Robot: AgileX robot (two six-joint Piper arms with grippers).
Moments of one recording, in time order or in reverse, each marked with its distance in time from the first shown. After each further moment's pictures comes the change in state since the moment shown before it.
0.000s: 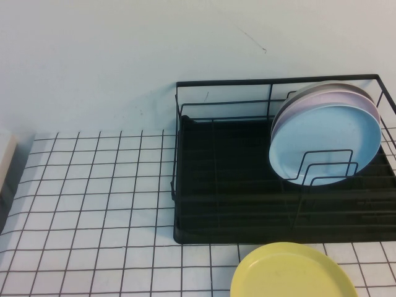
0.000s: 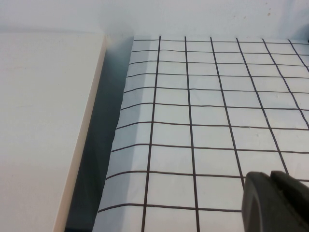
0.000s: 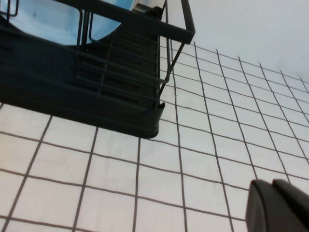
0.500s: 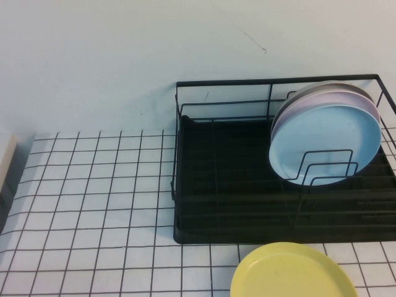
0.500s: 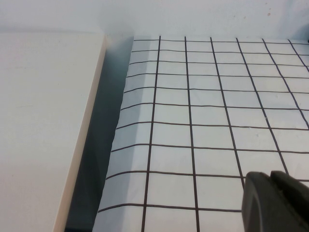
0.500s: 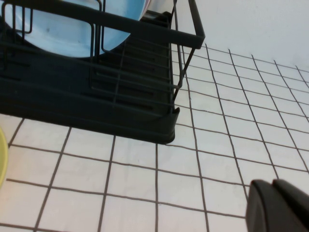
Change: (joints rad) right arm 0.000 0.000 0.000 0.068 0.000 0.000; left arm 0.000 0.000 0.000 0.000 0.000 0.000
